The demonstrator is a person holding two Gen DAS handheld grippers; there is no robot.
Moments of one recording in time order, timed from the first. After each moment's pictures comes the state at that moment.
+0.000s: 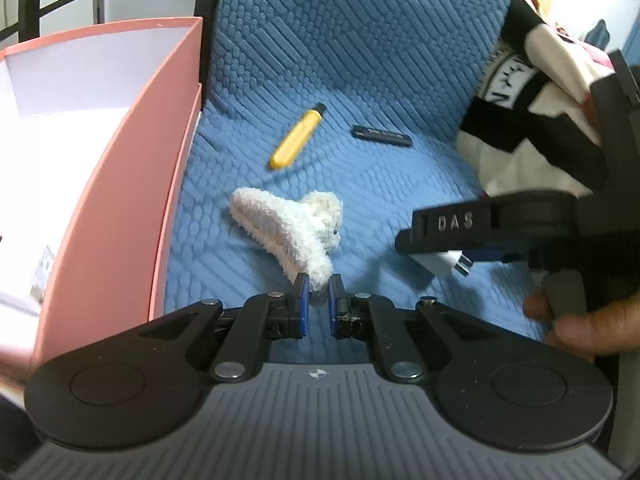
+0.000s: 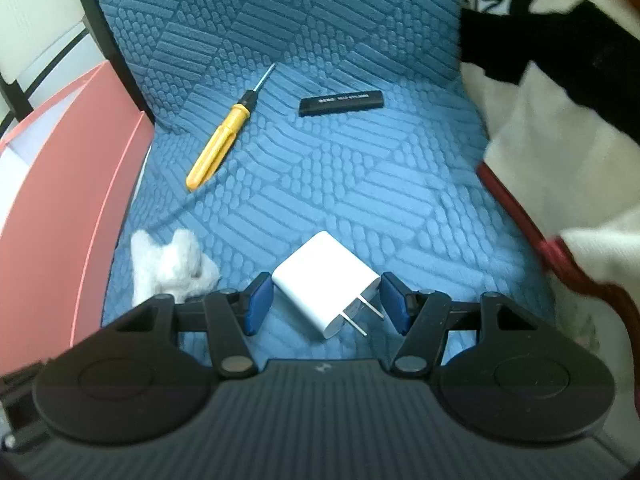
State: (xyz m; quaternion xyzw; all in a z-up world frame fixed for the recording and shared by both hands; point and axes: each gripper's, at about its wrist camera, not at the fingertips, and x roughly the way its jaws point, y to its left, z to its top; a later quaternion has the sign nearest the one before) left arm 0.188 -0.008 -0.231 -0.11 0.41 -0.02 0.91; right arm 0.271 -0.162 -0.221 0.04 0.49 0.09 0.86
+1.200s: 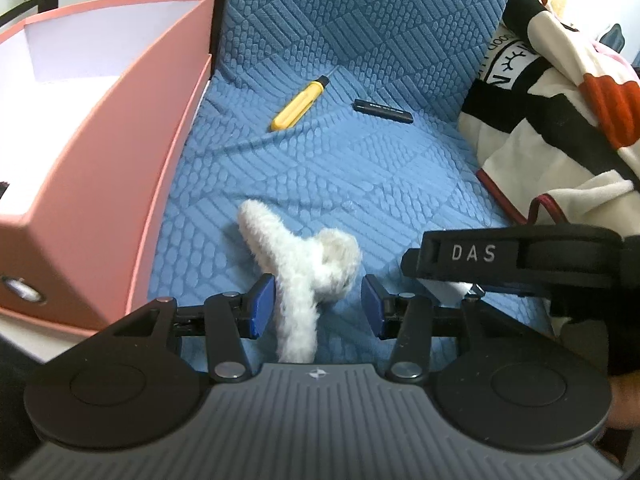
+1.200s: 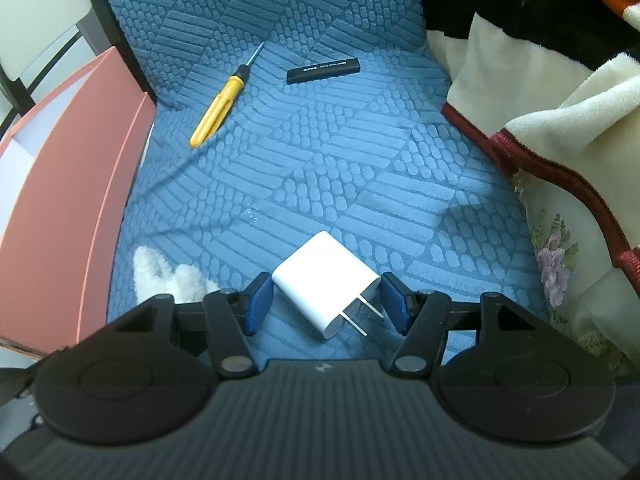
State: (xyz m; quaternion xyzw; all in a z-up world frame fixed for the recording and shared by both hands) left arm 0.171 -0.030 -0.239 -0.12 0.42 0.01 0.90; right arm 0.219 -0.167 -0.220 0.06 0.50 0.07 0.86
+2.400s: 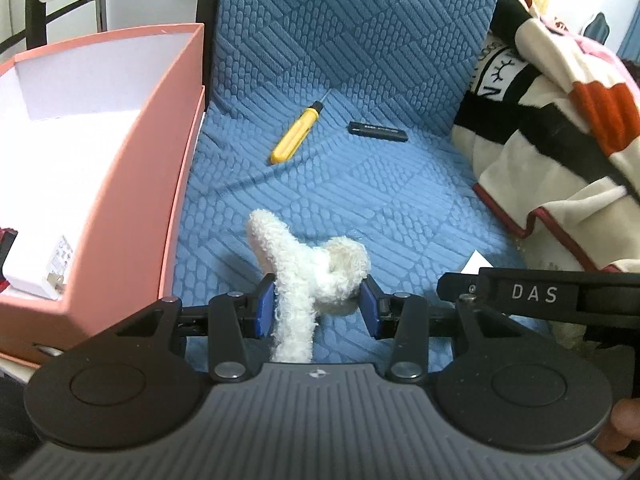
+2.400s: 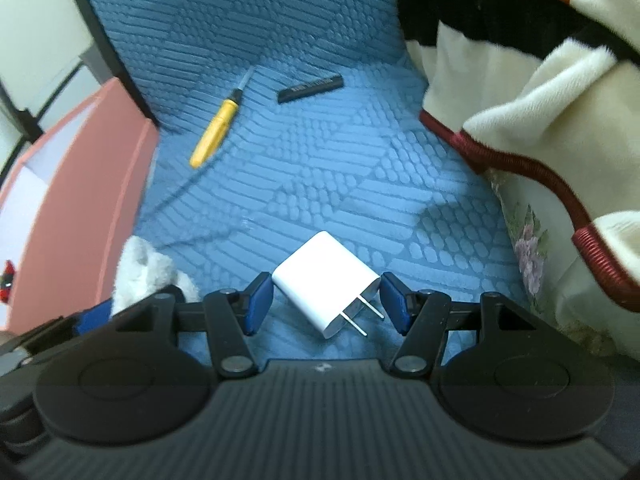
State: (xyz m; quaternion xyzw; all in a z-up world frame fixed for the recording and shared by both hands) left arm 0.171 -0.022 -0.217 -0.10 0.41 -0.01 0.91; right arm 0.201 -0.189 -0.205 0.09 0.48 0.08 0.87
